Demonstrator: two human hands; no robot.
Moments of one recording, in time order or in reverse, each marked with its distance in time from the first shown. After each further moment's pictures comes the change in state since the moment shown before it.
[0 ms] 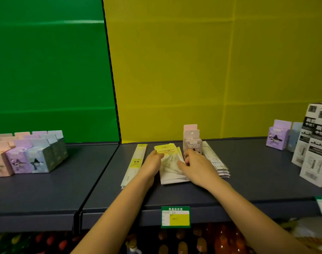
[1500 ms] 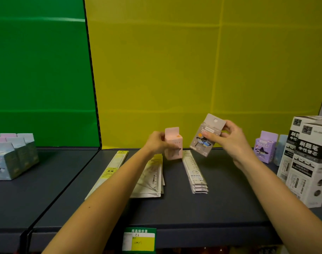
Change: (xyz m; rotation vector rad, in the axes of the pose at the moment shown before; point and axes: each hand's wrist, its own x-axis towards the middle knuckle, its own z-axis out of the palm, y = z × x) left_hand 0.083 0.058 0.057 0.313 -0.111 0.310; right_hand 0.045 0.085 -0.112 0.884 0.297 -0.050
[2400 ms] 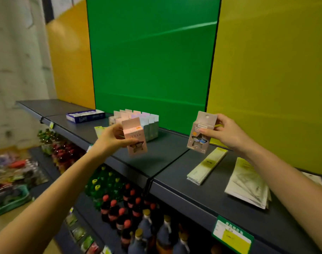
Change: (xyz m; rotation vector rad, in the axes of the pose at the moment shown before) left_hand -0.283 -0.050 -0.229 0.154 0.776 -0.137; right_hand -0.018 -0.044 0.223 0.102 -0.811 -0.106
